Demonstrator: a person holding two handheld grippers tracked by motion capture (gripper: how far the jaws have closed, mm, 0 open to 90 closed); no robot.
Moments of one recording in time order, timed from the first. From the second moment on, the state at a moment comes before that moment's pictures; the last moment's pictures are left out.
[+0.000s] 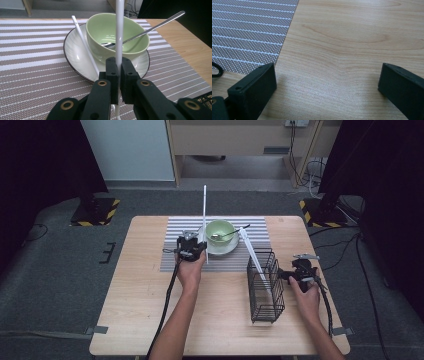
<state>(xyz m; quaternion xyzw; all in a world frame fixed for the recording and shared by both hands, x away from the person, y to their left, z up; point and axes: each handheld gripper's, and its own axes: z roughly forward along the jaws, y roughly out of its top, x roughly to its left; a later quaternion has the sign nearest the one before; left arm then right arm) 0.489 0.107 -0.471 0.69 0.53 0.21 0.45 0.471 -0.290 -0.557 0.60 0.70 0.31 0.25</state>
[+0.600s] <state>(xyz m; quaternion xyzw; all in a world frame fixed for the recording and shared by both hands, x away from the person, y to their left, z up) 0.492 0.122 -0.490 0.69 0.57 0.18 0.42 0.471 -0.289 -0.557 0.60 0.70 0.30 0.25</state>
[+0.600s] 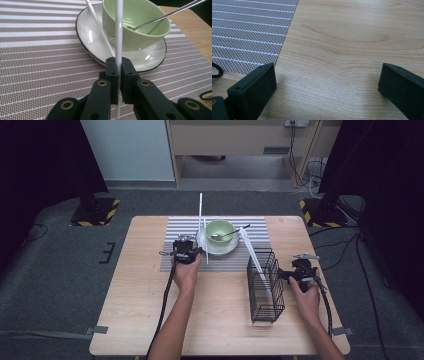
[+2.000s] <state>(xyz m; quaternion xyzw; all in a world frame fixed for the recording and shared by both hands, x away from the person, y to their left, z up) 0.490 0.136 -0.504 0.68 0.59 0.18 0.39 0.471 -0.289 -0.557 0.60 0.70 0.30 0.25</state>
